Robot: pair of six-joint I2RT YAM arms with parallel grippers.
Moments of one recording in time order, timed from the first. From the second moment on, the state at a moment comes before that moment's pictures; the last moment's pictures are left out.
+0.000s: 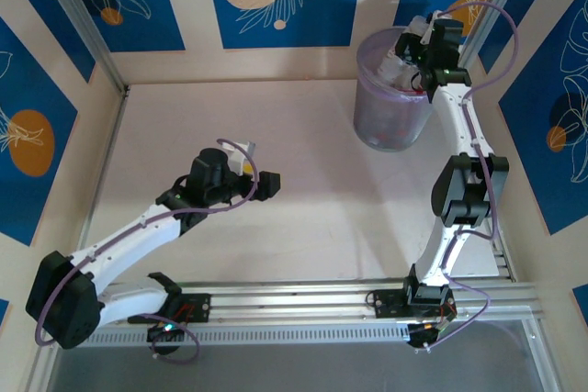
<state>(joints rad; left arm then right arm) -0.62 1.13 0.72 -0.07 0.20 -0.39 -0.06 1.90 1.85 -0.32 -0.09 0.30</state>
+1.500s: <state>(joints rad) -0.62 1.20 0.72 -0.06 0.19 -0.41 -0.04 2.23 2.47 -0.73 -0.16 0.29</state>
